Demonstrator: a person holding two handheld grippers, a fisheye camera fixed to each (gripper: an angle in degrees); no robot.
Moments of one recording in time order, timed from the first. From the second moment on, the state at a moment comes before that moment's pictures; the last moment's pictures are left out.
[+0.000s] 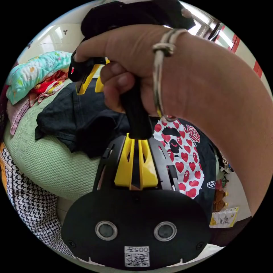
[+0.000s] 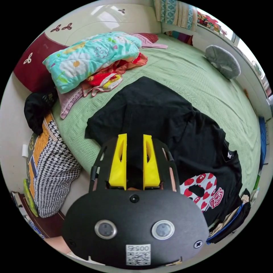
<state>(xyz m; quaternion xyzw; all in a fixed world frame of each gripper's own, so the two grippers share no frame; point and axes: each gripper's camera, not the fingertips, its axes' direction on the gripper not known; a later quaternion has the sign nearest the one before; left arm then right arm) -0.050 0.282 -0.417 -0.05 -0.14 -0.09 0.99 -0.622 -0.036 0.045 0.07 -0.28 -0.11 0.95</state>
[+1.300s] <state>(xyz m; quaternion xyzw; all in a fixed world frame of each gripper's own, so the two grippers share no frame) 0.028 0.261 -0.443 0.02 -0.09 0.00 1.00 -0.373 -0.071 0.066 0.12 -0.29 0.08 0.94</state>
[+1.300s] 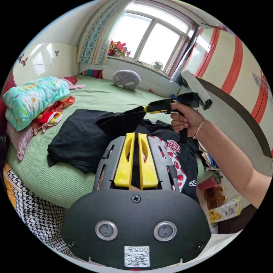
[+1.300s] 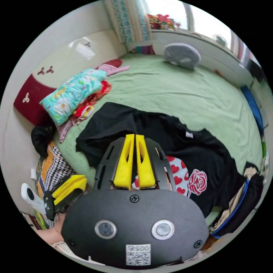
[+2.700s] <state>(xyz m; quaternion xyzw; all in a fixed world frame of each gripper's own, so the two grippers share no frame) 0.029 0.278 -0.212 -0.18 -0.17 0.10 0.96 -0.206 -0.043 0.168 0.07 -0.35 0.16 0.92</state>
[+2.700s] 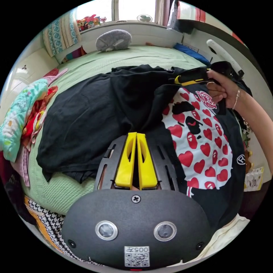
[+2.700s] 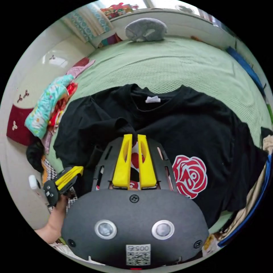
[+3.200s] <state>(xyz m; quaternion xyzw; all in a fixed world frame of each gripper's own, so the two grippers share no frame) 0.020 0.260 -0.233 -0.15 -0.16 0.11 0.97 -0.206 0.010 0.100 0.12 -0.34 -0.05 0.93</state>
